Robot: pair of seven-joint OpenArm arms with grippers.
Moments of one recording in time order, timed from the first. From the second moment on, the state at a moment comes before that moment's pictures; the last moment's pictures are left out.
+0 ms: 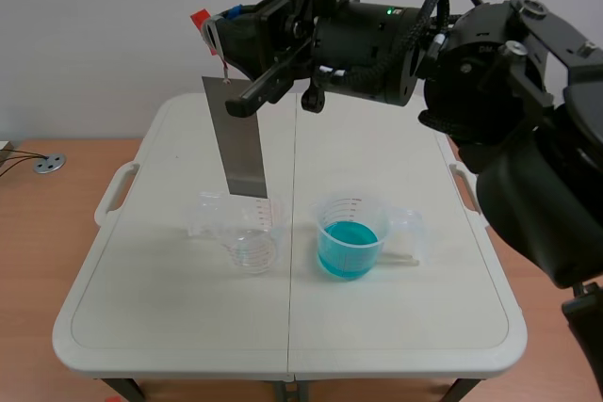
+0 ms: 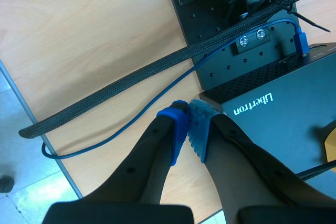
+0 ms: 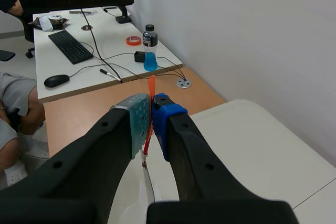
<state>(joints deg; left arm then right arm) 62.1 -16.4 -2.4 67.2 7.0 -24.0 -24.7 12.8 8.6 -19.2 93.7 19.8 43.4 -12.6</state>
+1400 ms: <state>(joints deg) 60.4 -16.4 -2.4 67.1 7.0 -24.0 -23.4 13.4 5.8 -20.9 79.8 18.8 43.3 -8.9</state>
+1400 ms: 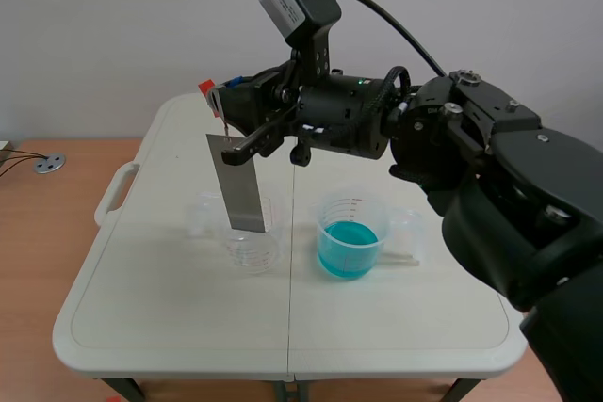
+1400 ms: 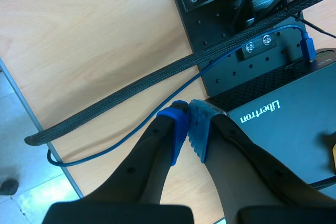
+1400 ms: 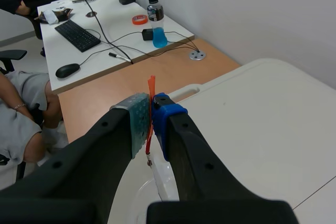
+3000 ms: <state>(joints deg) 60.4 -17.7 -2.4 67.1 7.0 -23.8 -17.6 13.4 8.0 -21.0 72.0 18.8 43.3 -5.3</state>
